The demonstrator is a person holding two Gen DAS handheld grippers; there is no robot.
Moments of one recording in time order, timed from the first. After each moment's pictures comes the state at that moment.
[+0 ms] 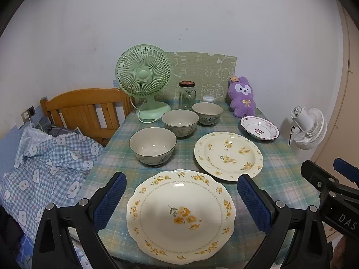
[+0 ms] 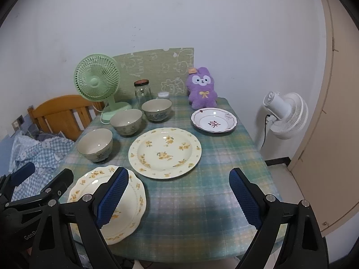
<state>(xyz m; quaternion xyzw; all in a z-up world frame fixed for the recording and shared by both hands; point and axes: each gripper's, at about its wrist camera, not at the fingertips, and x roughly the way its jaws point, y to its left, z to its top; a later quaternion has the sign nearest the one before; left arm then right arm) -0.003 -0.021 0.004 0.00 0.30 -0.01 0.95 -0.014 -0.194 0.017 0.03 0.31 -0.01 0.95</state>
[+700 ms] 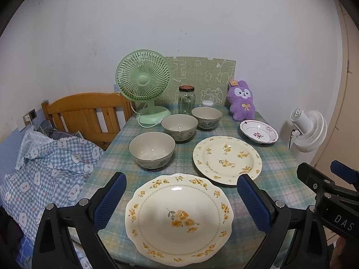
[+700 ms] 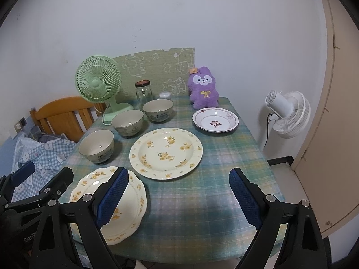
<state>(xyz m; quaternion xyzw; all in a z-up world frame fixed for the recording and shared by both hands) -0.007 -0.028 0.007 0.00 0.29 0.00 0.96 -0.014 -0.198 0.016 0.04 0.31 0.00 0.95</state>
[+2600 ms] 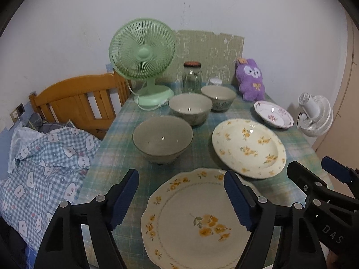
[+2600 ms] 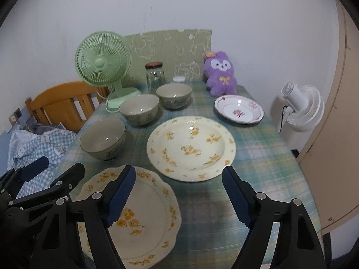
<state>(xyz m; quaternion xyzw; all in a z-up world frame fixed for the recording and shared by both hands) 0.062 0.025 -0.034 0.01 0.36 -0.03 0.93 0.050 -0.127 -0.022 0.03 0.35 0.00 0.93</state>
